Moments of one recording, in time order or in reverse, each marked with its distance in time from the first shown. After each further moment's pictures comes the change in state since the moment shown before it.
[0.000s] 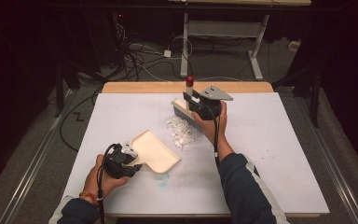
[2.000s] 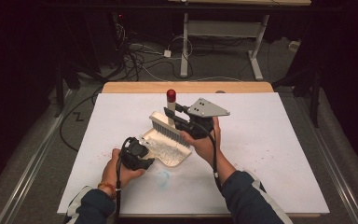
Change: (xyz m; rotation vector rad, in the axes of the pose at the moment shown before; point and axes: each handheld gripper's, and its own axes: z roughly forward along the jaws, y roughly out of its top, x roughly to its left) left arm -0.008 0.037 0.025 0.006 0.006 -0.021; right arm 0.071 0.034 -0.056 -0.070 0.191 -0.057
